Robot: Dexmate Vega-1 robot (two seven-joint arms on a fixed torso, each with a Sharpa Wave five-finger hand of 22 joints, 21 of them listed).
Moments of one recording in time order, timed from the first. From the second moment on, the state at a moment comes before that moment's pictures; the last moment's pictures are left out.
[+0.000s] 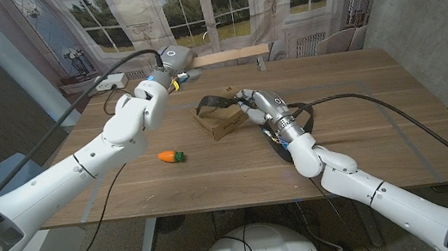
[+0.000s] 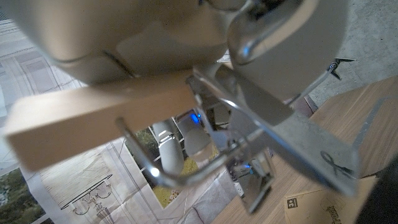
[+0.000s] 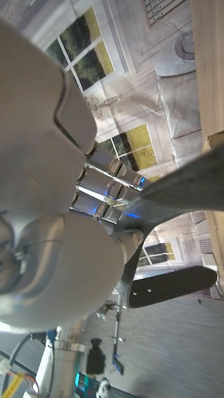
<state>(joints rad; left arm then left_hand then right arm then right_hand) 0.55 0.91 0.79 -2.05 0.90 0.53 -0.04 0.68 0.06 0.71 0.16 0.48 0.75 0.00 0.67 0.62 0.86 -0.16 1.56 1.24 1.36 -0.20 1.05 1.13 0.75 -0.08 1.54 0.41 -0.91 -0.52 -0.65 -1.63 -0.58 0.14 -0.57 1.04 0.18 0.30 0.01 0.31 0.58 -0.11 0.76 0.34 0.73 -0.16 0.62 0.55 0.89 -0.12 0.68 0.93 0.52 -0.05 0.52 0.32</state>
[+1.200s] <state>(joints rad) 0.47 0.84 0.85 -1.95 0.96 0.50 -0.06 0.66 0.06 0.72 0.16 0.48 0.74 0.00 0.69 0.61 0.86 -0.16 1.56 1.24 1.37 -0.20 1.04 1.13 0.75 -0.08 1.54 0.40 -1.02 -0.56 -0.42 -1.68 -0.18 0.44 -0.55 1.04 0.19 0.30 0.03 0.33 0.56 -0.12 0.78 0.34 0.71 -0.18 0.64 0.55 0.87 -0.11 0.67 1.01 0.51 -0.05 0.54 0.33</state>
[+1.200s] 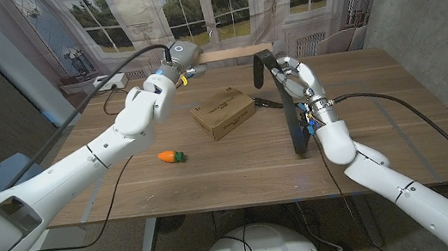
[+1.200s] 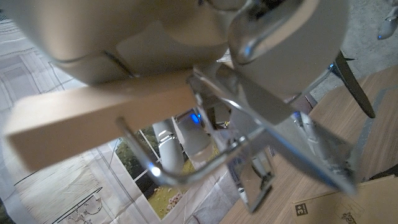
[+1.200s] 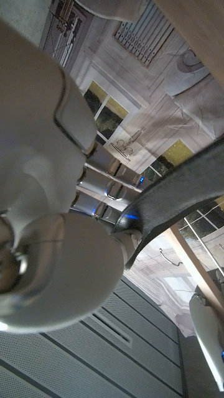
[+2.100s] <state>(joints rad) 0.37 0.73 0.93 -1.80 0.95 0.38 0.02 0.66 0.05 0.73 0.15 0.48 0.74 0.00 0.71 0.60 0.86 -0.16 1.56 1.24 1.37 -0.20 1.04 1.13 0.75 -0.08 1.54 0.40 -0.95 -0.50 -0.37 -1.73 -0.13 0.55 -0.41 1.03 0.18 0.30 0.03 0.33 0.56 -0.12 0.79 0.34 0.72 -0.18 0.64 0.56 0.90 -0.12 0.66 1.06 0.50 -0.05 0.57 0.33</state>
